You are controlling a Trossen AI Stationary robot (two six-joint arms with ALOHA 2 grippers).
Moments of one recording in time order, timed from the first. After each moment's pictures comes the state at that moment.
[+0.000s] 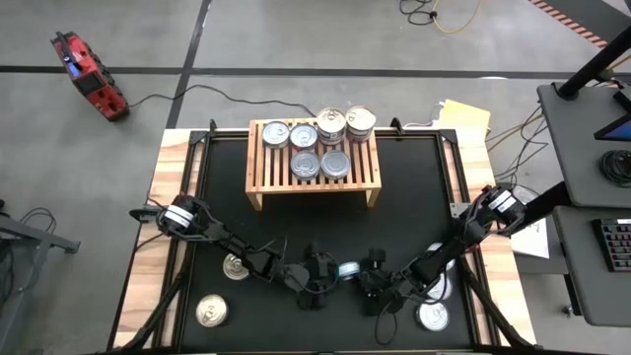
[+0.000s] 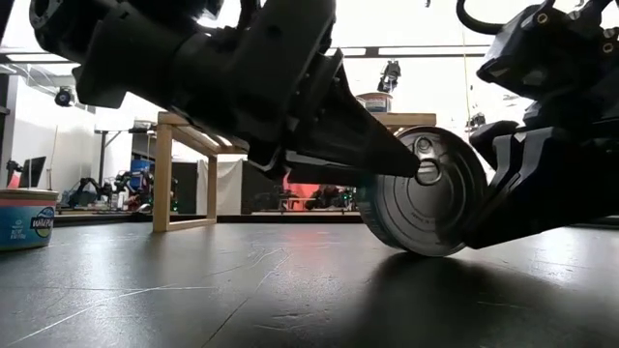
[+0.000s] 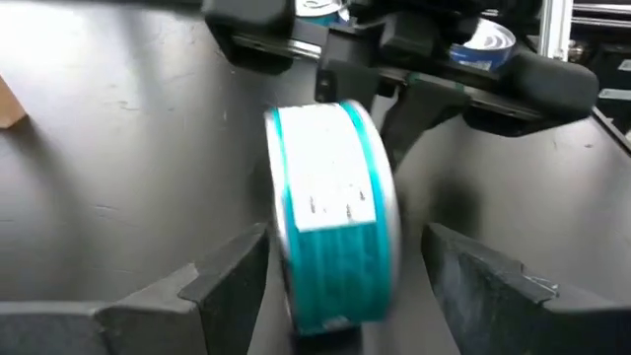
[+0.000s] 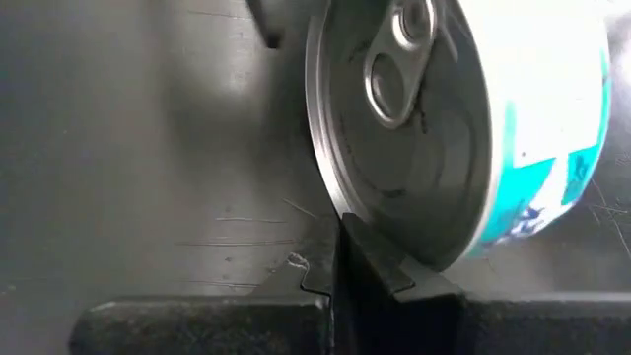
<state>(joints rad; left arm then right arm) -0.43 2.06 1.02 0.60 -0.44 -0.30 0.66 1.84 0.77 0.18 0.58 0.46</state>
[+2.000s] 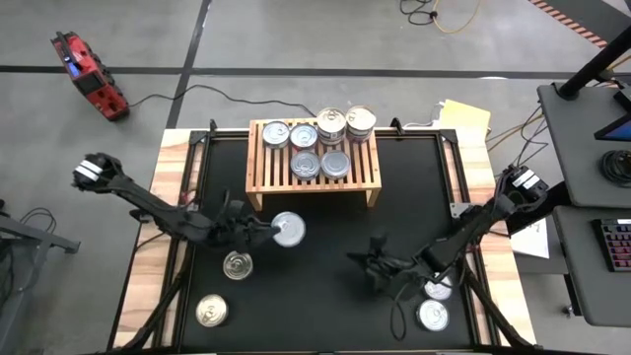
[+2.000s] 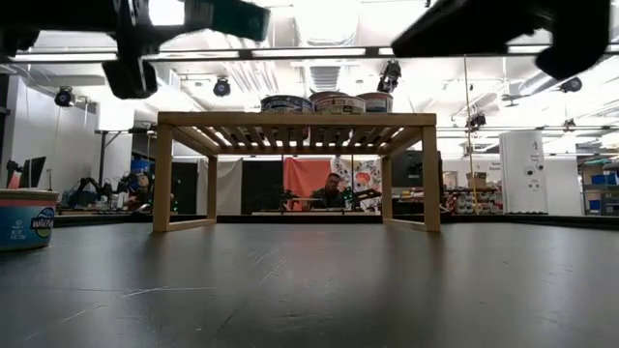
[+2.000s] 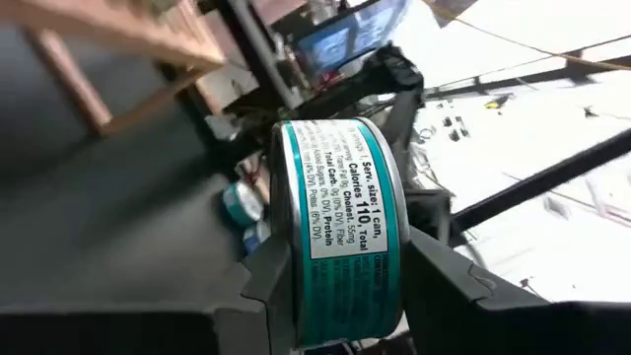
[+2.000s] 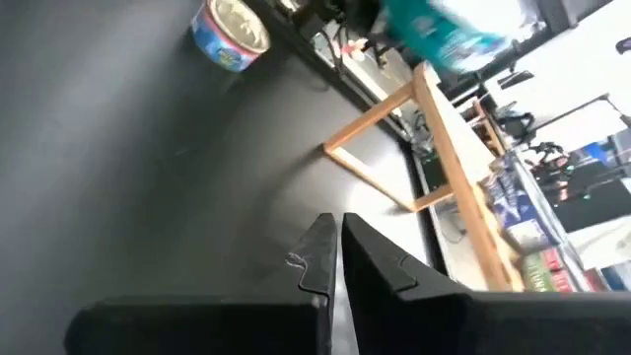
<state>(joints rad) -0.47 1.08 0.33 0.83 -0.59 -1.06 0.63 1.57 0.85 0.16 0.90 -0.37</state>
